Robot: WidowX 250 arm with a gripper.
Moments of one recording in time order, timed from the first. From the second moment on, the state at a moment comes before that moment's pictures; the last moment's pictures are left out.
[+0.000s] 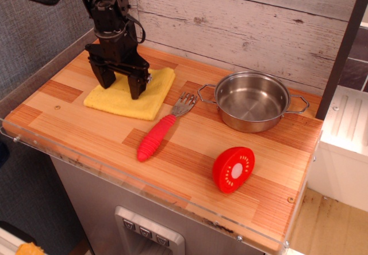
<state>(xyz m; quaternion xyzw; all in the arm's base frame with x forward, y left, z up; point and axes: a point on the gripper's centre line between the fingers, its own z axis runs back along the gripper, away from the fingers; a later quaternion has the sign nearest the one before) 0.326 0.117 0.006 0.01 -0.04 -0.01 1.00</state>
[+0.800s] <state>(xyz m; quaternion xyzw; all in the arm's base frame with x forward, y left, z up) 0.264 0.125 0.005 0.04 -0.03 -0.12 0.99</state>
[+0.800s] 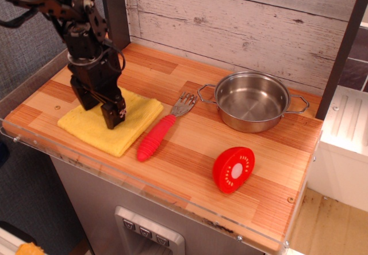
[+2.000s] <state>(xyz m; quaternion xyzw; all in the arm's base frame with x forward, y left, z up) 0.276 0.096 0.077 -0.01 -0.12 -0.08 0.99</state>
